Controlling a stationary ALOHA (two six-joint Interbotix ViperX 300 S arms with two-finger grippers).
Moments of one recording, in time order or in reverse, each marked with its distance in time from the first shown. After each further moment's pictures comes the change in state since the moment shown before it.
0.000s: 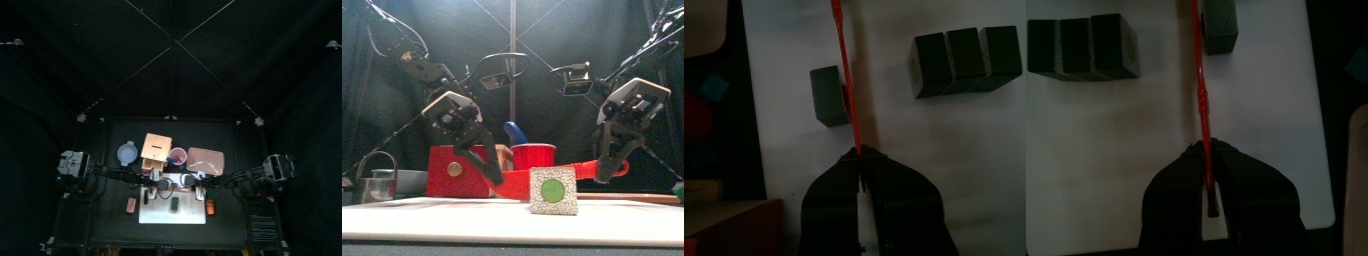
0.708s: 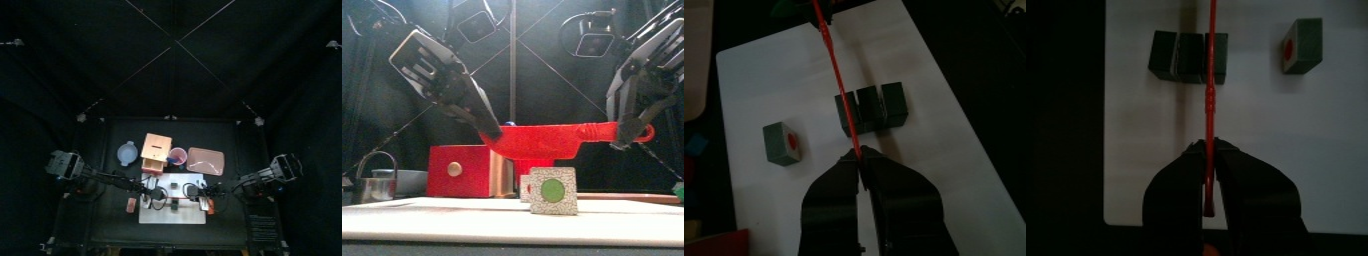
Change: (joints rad) left arm -0.130 -0.043 0.046 -0.017 -0.124 -0.002; right arm 0.184 -0.002 -0.014 0.103 -0.002 0.005
